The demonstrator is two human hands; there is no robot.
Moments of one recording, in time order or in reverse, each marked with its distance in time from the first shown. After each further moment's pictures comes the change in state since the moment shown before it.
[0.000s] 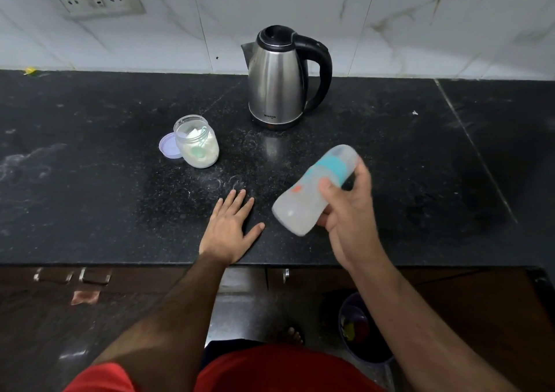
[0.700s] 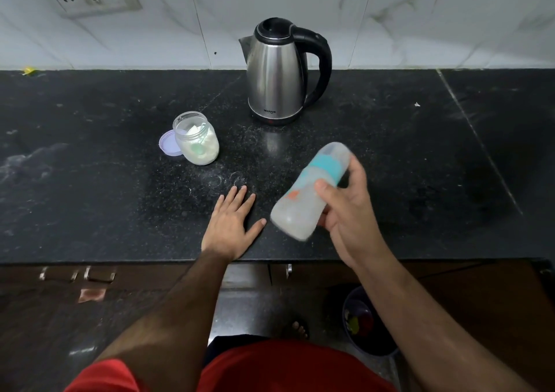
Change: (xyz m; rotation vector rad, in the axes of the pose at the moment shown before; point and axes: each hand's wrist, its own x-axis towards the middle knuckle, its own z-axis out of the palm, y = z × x) left_hand -0.001 0.002 -0.002 -0.025 0.000 0.003; right_hand -0.002 0.000 -0.003 0.005 -0.074 0.057
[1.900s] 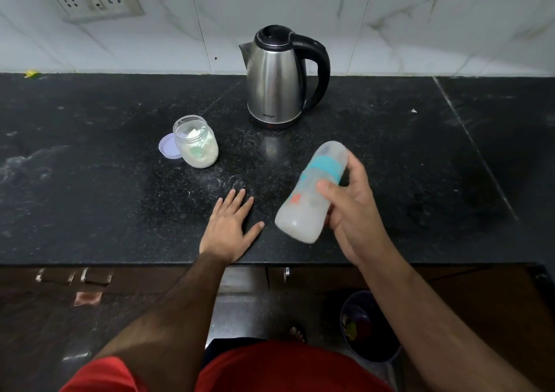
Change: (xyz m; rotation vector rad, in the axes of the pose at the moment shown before) left_hand 0.001 -0.001 0.002 0.018 -0.008 -0.008; right_hand 0.000 -0.013 0.000 -0.011 -0.019 -0.014
